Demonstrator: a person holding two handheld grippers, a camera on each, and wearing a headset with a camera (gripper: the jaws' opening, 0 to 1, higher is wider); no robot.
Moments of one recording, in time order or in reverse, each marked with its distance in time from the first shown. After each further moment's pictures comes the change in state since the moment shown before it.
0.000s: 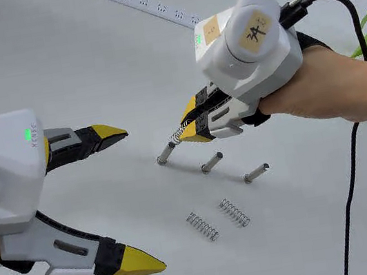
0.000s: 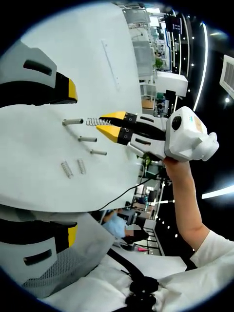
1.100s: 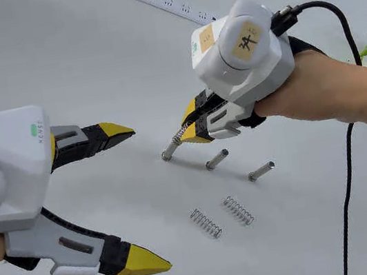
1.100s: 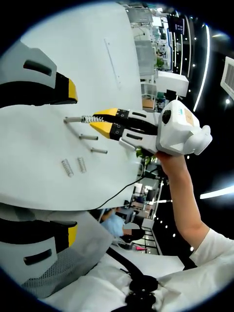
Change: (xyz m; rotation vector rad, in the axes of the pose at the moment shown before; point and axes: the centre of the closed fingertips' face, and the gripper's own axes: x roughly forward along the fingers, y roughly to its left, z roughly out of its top) left arm 0.003 -0.001 -0.003 -0.018 -0.009 -0.013; right arm 0.018 -0.003 -0.005 -0.028 0.031 0.025
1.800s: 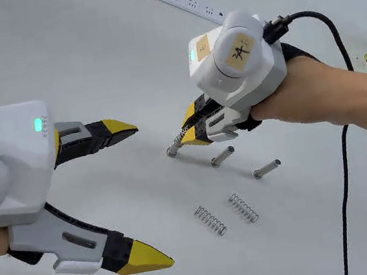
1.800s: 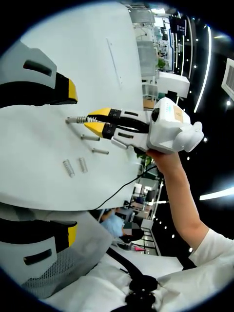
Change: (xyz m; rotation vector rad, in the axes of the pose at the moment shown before) left arm -0.001 0.001 -0.004 -0.014 0.000 0.003; right arm 0.022 0.000 -0.007 -0.018 0.015 0.023
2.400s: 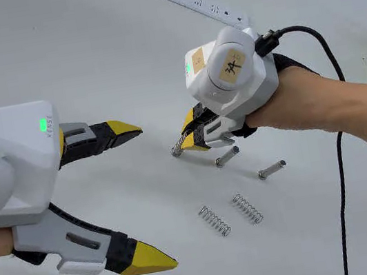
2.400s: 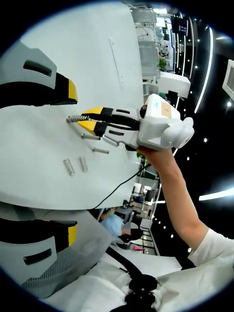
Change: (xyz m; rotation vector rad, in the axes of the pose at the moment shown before) left arm 0.001 0.000 -0.002 -0.011 -0.004 -0.007; right arm 0.017 0.005 -0.001 -0.016 0.015 0.004
